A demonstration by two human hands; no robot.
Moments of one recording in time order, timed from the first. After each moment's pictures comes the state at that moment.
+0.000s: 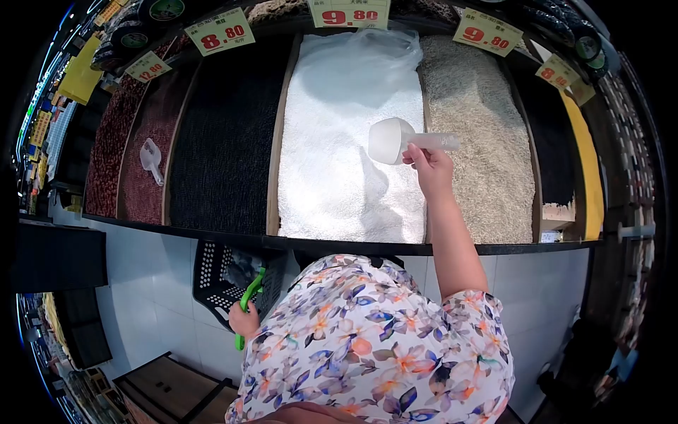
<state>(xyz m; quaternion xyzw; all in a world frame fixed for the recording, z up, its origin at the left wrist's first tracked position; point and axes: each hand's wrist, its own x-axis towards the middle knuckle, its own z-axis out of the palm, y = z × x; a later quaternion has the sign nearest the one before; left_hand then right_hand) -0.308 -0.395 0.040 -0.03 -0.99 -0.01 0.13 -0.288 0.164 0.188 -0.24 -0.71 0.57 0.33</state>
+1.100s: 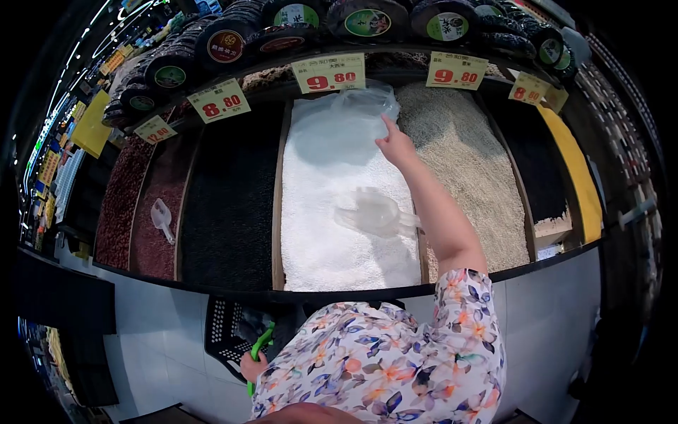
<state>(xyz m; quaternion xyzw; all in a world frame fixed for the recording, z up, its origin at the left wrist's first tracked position) -0.310 -0.396 0.036 -0.02 -0.99 0.00 0.15 -0.407 0.271 0.219 -0.32 -0.86 0.34 0.20</state>
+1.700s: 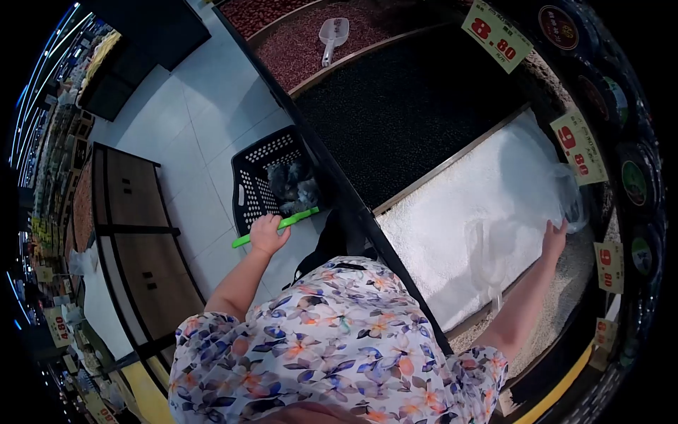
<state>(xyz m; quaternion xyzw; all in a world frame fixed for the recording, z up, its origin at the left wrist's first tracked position) -0.316 -0.405 0.059 0.01 -0.99 -0.06 0.13 -0.480 0.357 0.133 -0.30 -0.91 0.26 0.13</state>
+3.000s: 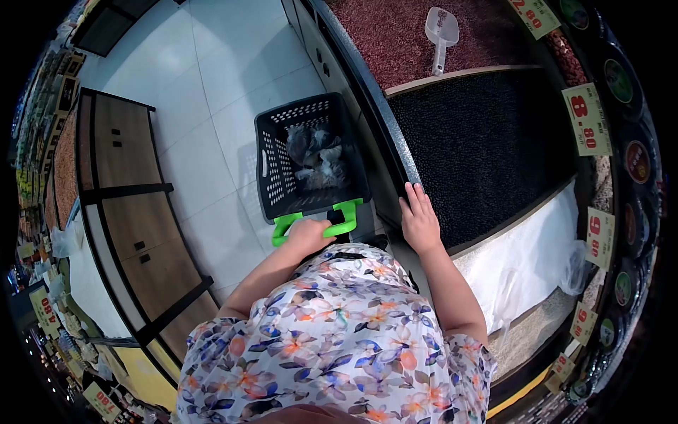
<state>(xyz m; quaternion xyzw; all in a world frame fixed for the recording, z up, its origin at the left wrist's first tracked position) -0.344 -0.488 0.075 0.02 -0.94 -0.29 -0.17 -0.479 -0.230 0.113 0.40 -0.91 0.08 0.02</state>
